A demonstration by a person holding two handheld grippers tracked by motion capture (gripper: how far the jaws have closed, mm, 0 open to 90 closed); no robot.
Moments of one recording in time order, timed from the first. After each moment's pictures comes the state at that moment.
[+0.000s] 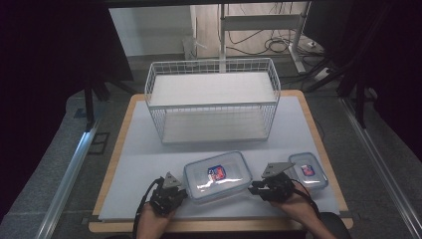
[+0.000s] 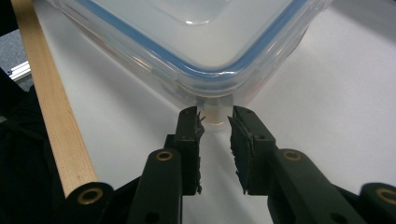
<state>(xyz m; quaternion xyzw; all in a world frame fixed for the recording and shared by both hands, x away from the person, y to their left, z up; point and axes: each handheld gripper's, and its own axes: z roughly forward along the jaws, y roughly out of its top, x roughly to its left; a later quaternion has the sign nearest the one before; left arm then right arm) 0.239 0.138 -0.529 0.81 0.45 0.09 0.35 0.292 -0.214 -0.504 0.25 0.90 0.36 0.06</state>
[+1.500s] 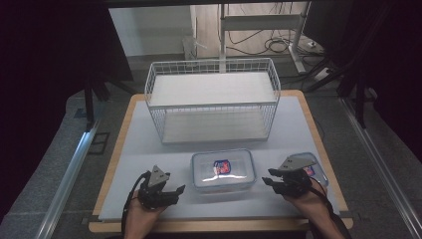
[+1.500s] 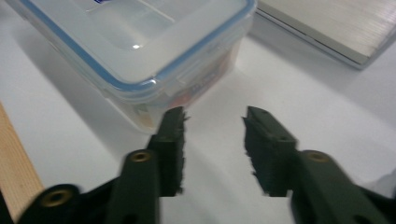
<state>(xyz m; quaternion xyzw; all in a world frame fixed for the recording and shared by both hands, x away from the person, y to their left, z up) 0.233 0.168 -0.511 0.80 0.43 0.18 0.38 0.293 -0.248 -0.482 0.30 0.87 0.37 0.15</state>
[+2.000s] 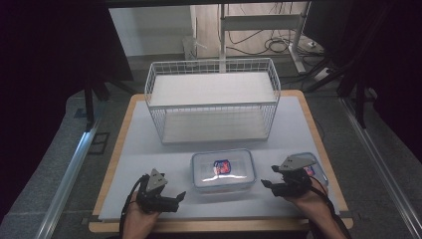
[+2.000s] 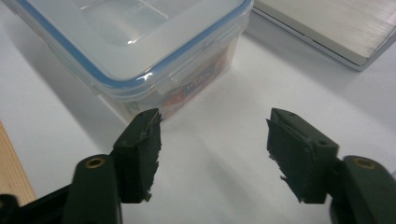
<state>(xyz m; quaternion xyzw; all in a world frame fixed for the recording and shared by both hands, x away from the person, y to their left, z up) 0.229 0.169 -0.517 0.80 0.41 0.19 0.38 0.297 -0.250 -0.485 0.29 0.87 0.37 0.15</state>
